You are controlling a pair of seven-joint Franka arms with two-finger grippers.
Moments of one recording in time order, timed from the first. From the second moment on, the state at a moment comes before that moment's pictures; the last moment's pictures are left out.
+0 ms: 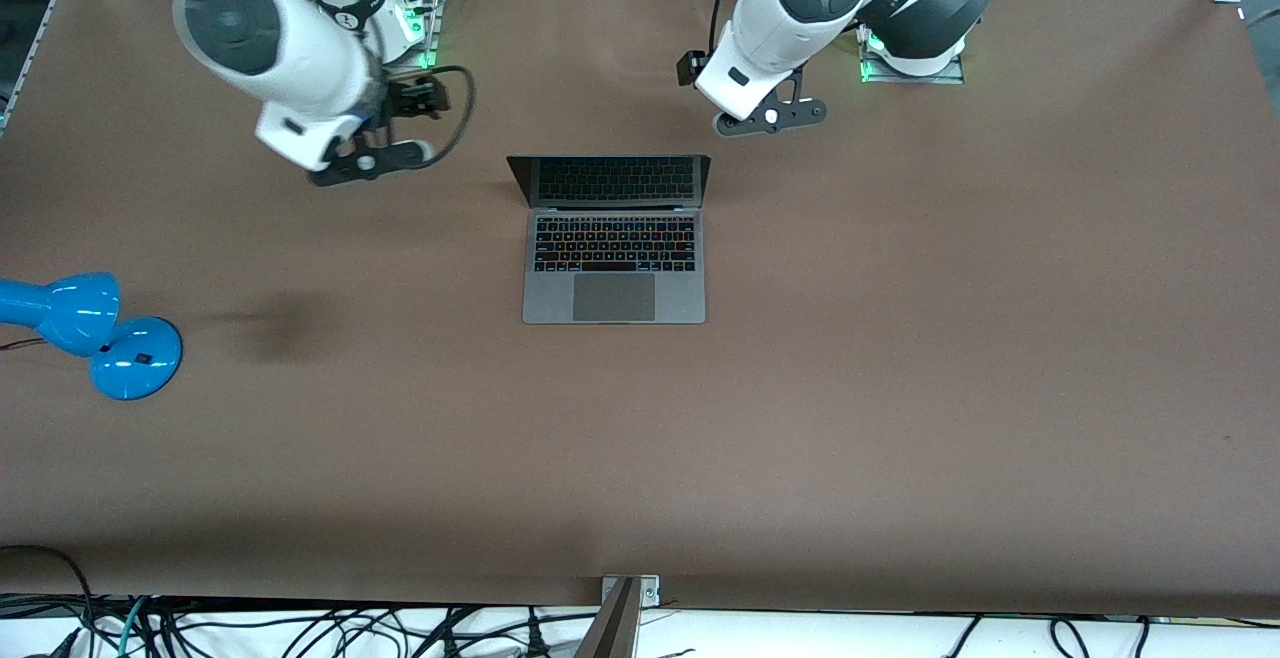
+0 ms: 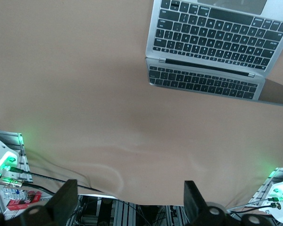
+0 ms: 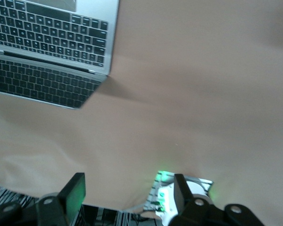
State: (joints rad) left arm -0.06 0.13 -0.68 -1.78 -0.30 1.61 -0.88; right arm 0.15 0.04 0.36 -1.82 0.11 1.51 0.27
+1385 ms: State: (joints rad) left arm -0.14 0.40 -0.68 -1.78 -0.31 1.83 -0.93; right arm 0.21 0.27 0.52 -1.89 0.15 1.79 0.38
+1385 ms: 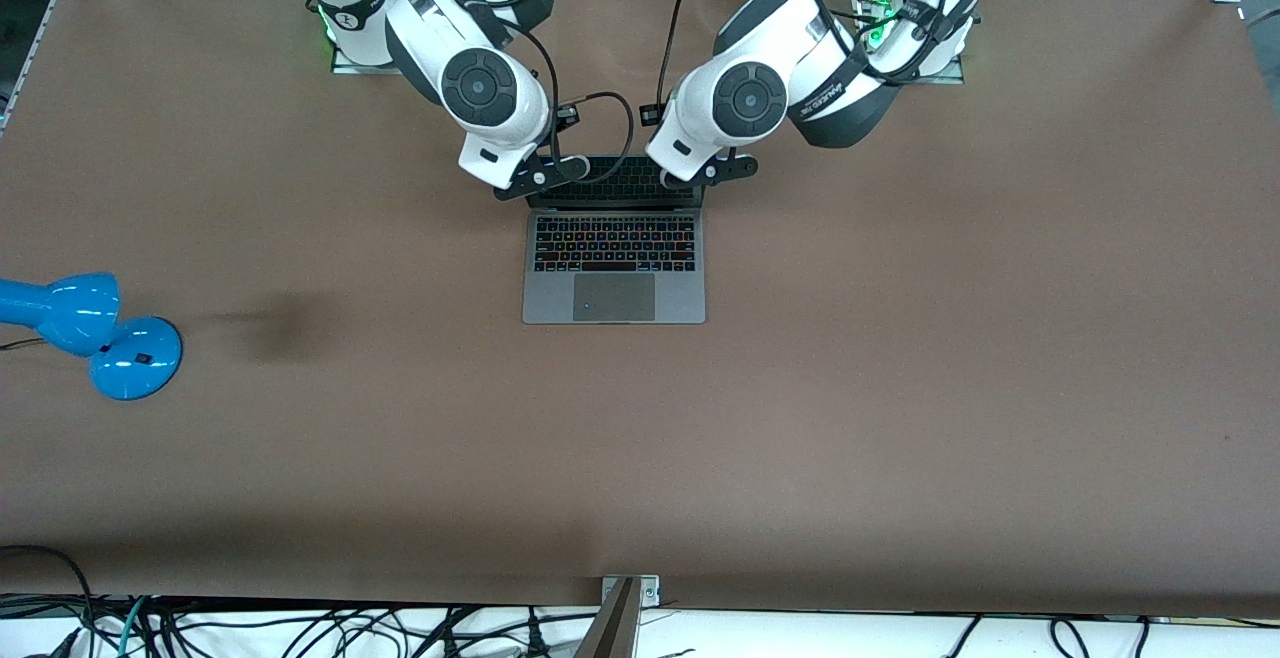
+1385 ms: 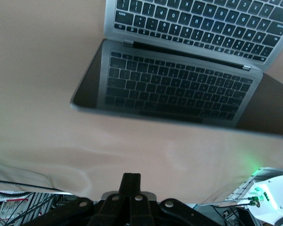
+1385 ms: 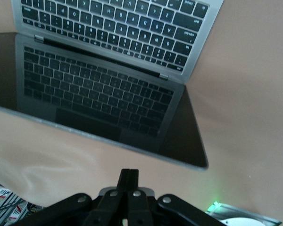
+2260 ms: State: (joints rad) left arm -0.13 0.51 -0.63 -1.77 -0.23 1.96 -0.93; right arm 0.20 0.40 0.50 -1.76 0.05 1.80 0.38
